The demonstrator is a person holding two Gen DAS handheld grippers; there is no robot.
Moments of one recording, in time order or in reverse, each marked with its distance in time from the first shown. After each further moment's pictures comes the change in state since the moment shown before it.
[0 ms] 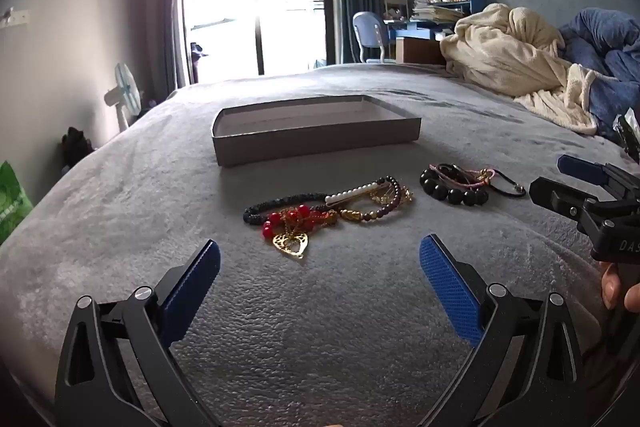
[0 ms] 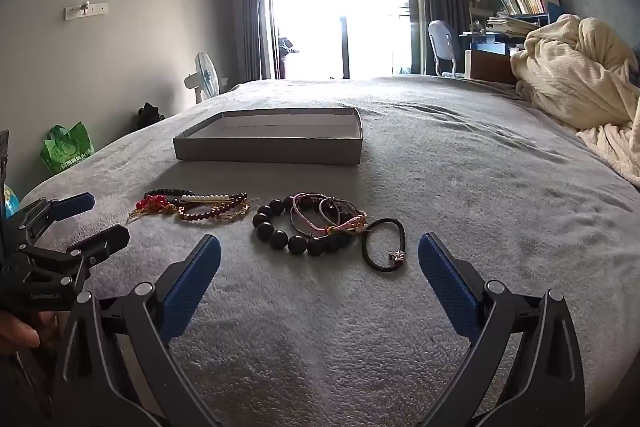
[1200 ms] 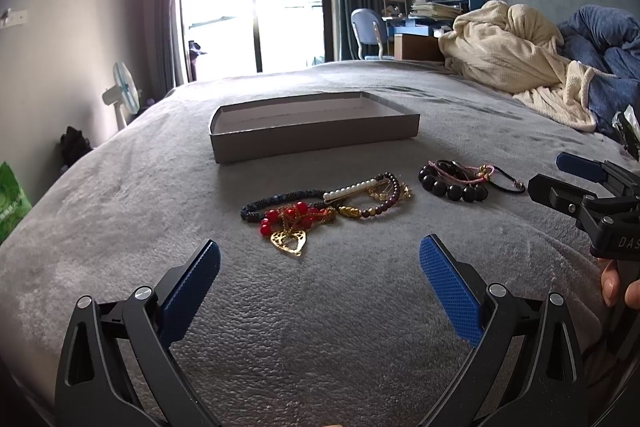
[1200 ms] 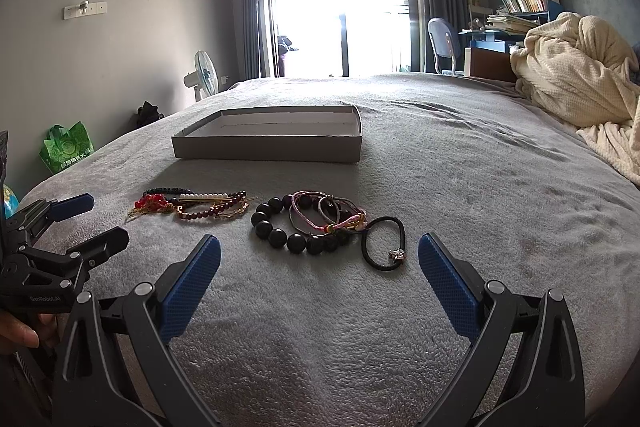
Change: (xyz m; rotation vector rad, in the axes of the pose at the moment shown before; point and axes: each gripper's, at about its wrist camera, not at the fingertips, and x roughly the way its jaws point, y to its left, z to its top) left arm 0.002 -0.005 -0.004 0.003 0.018 -0.004; right arm 0.002 0.000 -0.003 0.000 0.005 -0.002
